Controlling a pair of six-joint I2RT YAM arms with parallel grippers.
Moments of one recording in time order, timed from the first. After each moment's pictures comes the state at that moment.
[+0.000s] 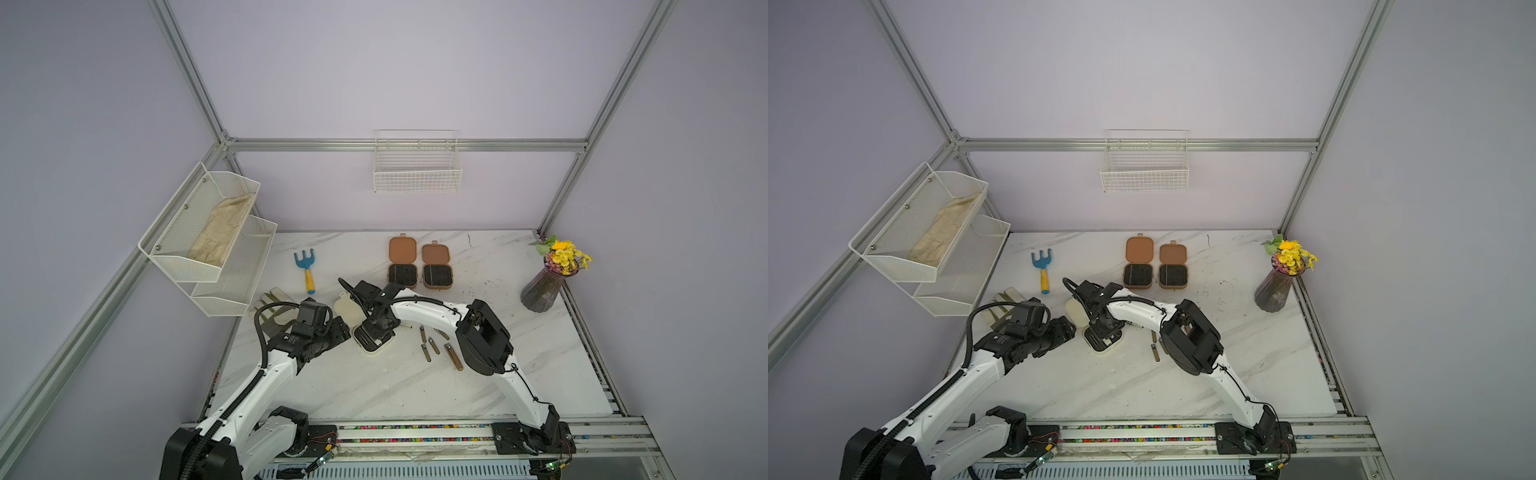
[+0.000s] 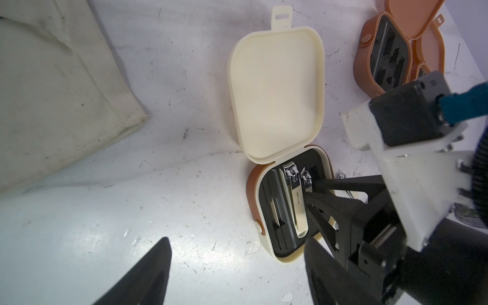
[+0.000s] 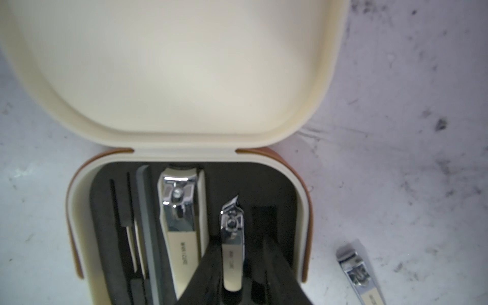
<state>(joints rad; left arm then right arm) -0.26 1.01 0.61 -0.54 0.05 -0.76 0.99 2.32 1.93 -0.94 0.07 0.26</state>
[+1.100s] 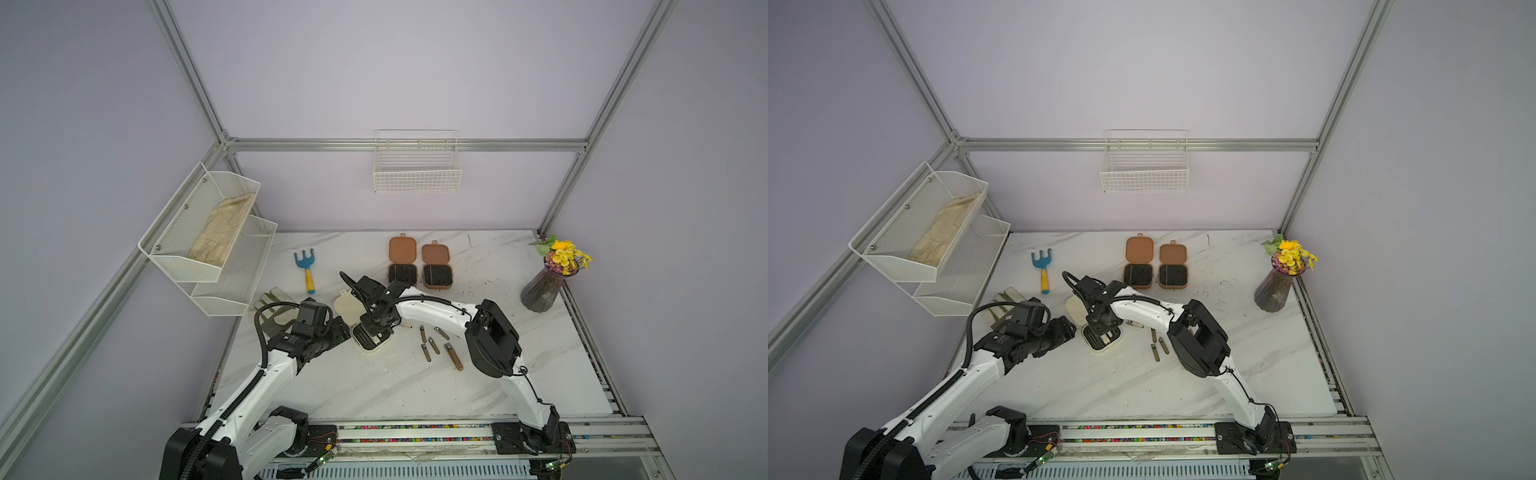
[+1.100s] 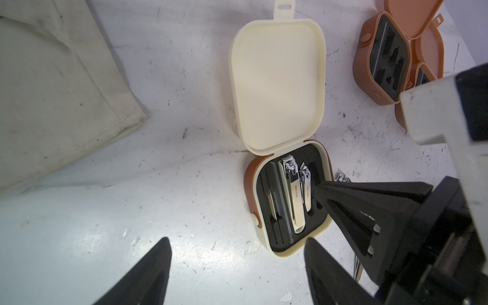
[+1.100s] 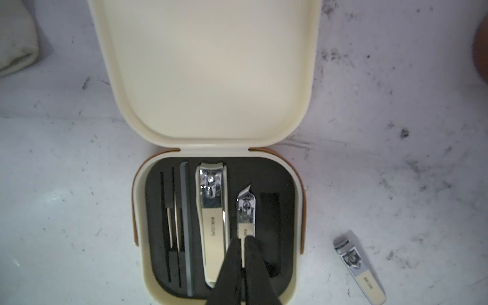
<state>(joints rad) -0.26 1.01 0.61 -0.54 0.05 -0.76 0.99 2.25 1.89 -0.85 0.05 0.33</state>
